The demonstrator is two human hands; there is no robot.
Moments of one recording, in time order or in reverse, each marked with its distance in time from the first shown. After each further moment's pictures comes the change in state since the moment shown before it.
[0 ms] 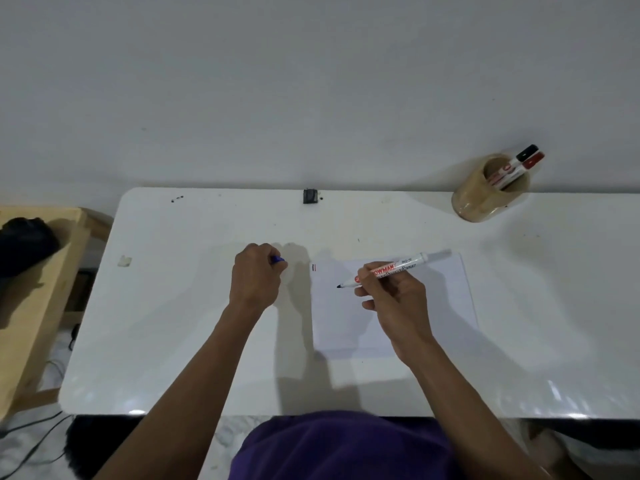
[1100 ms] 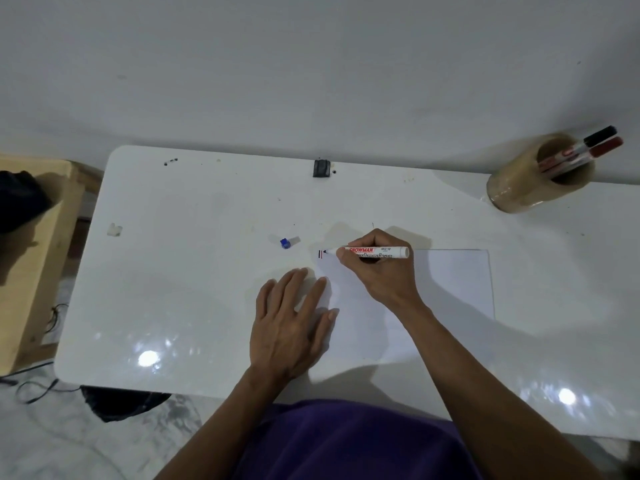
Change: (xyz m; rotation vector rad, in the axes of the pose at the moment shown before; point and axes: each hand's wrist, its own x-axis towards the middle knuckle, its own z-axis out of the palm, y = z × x) left_hand -0.093 -0.023 0.069 0.391 0.161 0.462; right_hand 0.073 0.021 0.019 -0.325 -0.147 -0.237
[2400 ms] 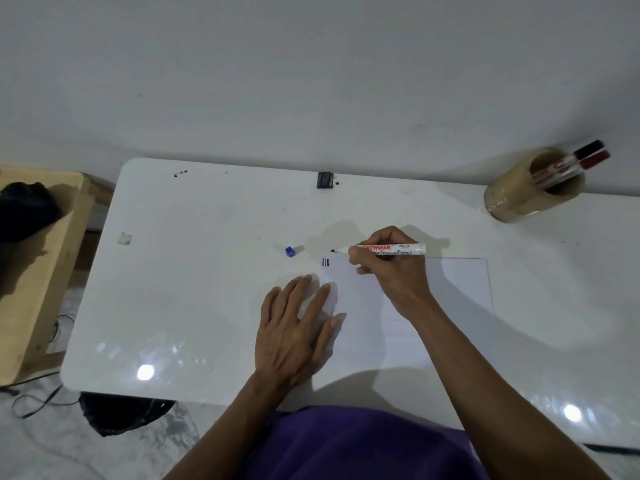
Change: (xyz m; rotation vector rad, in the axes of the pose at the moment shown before) left_hand -0.001 0.000 0.003 -0.075 0.109 0.023; right_hand 0.002 -0.023 -0.012 0.245 -0.052 0.130
